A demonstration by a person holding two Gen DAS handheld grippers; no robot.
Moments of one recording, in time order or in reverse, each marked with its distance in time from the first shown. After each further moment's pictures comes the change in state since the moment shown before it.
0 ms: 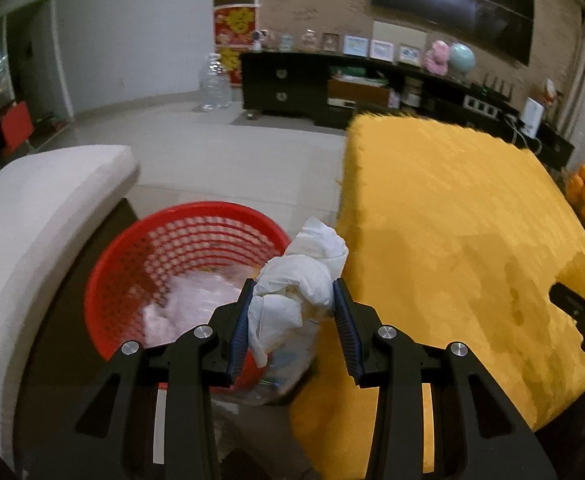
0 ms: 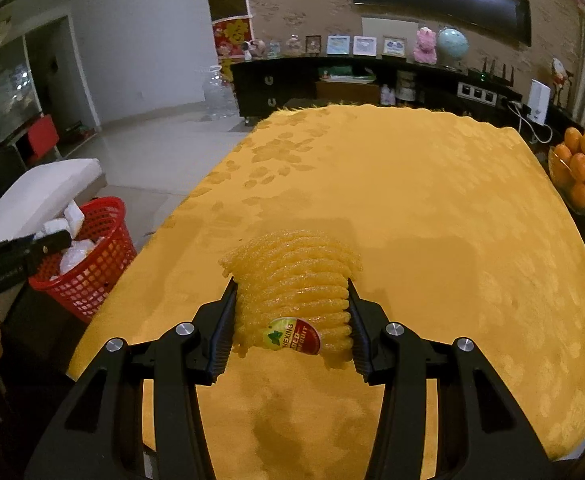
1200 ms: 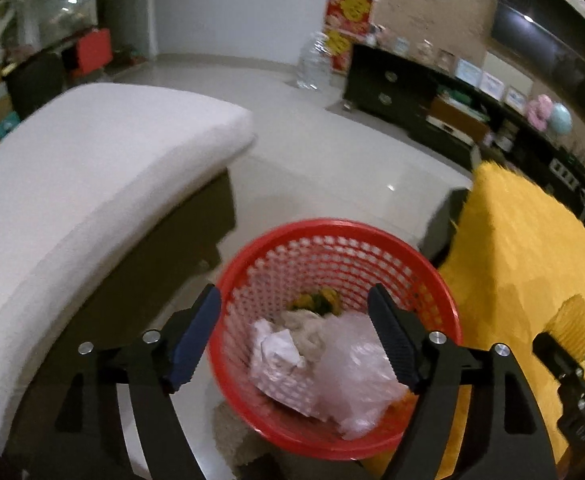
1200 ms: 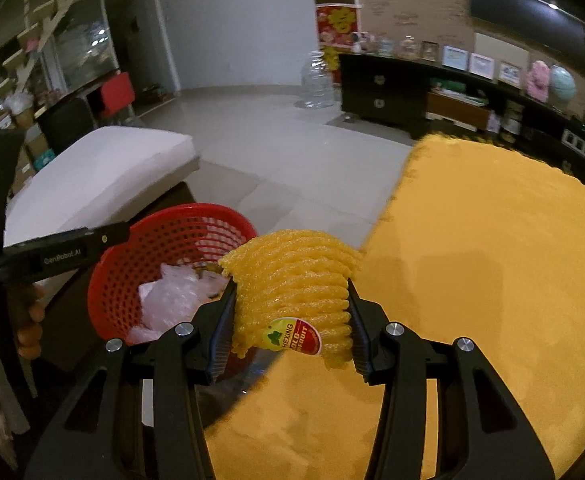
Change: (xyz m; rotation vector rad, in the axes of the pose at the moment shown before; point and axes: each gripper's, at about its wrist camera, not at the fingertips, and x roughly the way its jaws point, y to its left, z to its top) left arm 0.022 0.129 0.028 -0.299 0.053 0.197; right arm 0.073 0.160 0.068 -0.212 0.060 0.254
